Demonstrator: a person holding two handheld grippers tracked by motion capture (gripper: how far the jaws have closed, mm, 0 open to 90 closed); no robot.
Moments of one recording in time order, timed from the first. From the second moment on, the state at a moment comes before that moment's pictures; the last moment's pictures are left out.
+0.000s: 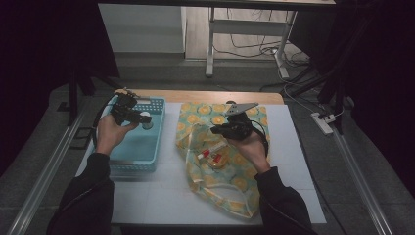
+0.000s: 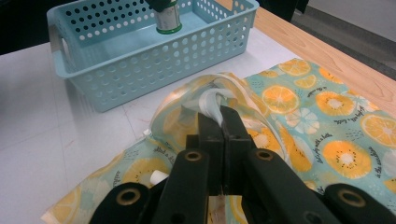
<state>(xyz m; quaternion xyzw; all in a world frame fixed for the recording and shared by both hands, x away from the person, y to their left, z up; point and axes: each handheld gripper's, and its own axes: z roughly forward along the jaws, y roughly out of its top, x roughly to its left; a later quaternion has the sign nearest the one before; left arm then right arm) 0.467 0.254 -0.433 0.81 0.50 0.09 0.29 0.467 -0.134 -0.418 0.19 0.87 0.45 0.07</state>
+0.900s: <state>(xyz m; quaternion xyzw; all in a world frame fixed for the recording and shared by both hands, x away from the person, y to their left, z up) 0.420 0.203 -0.404 0.84 0.41 0.08 0.33 0.468 -0.136 -0.419 0.19 0.87 0.45 0.07</state>
